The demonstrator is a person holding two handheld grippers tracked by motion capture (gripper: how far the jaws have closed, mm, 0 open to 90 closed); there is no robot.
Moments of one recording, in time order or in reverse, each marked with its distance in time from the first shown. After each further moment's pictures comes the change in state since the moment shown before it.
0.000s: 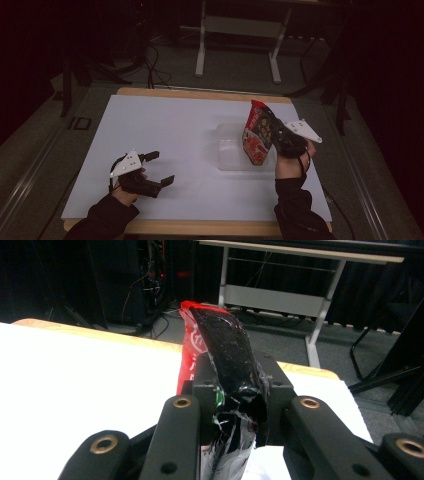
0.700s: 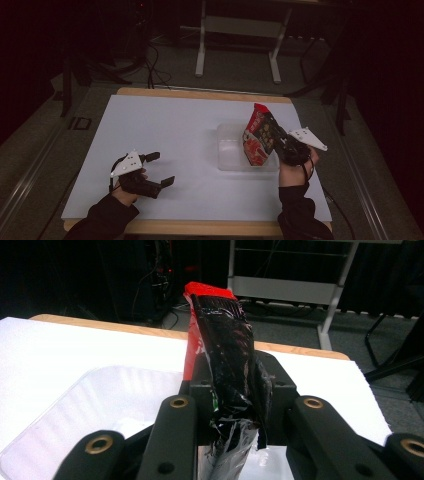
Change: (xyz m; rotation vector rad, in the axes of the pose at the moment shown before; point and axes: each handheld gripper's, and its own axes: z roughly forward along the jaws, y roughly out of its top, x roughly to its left) left arm 0.001 -0.001 0.001 0.006 -0.012 -0.003; right arm -0.009 -0.017 -0.009 0.026 0.043 0.048
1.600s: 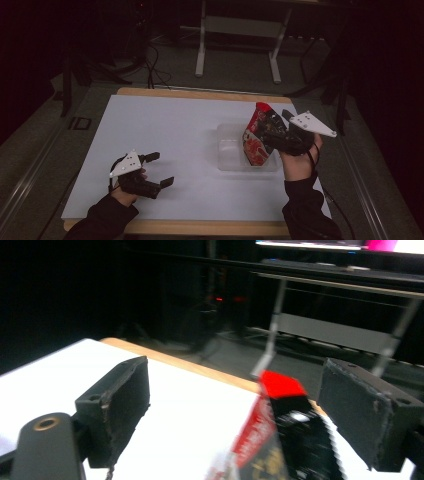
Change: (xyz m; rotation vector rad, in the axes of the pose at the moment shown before) left arm 0.000 0.000 -0.002 -0.004 -0.011 -0.001; right arm 0.018 0.058 -0.020 -0.099 0.197 -0.103
